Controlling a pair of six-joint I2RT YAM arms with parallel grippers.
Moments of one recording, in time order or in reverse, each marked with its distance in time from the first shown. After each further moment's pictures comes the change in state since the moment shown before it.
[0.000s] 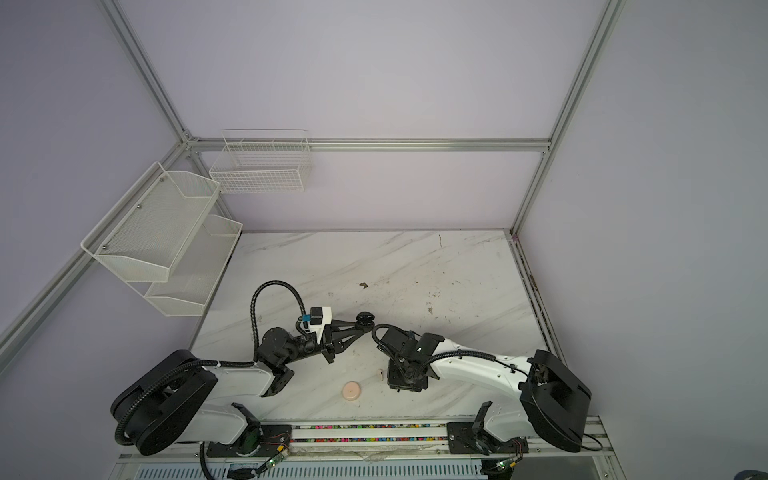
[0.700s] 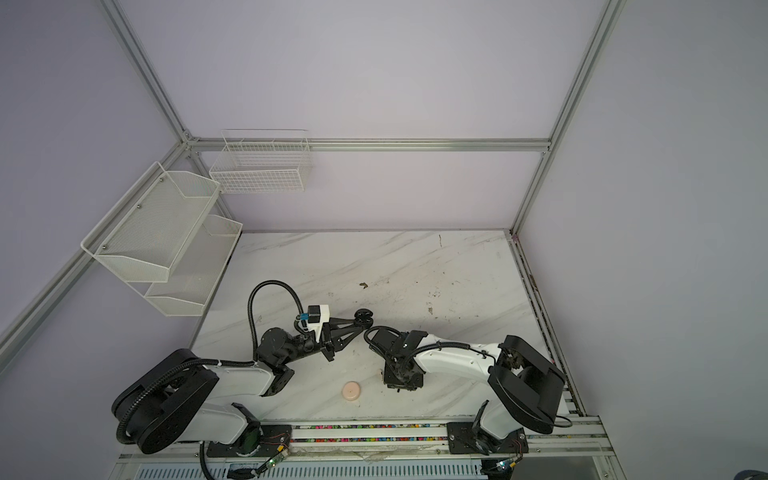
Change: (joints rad) left arm 0.002 0.008 0.000 0.029 -0.019 -0.018; right arm 0.000 0.153 0.049 0.011 0.036 -0.002
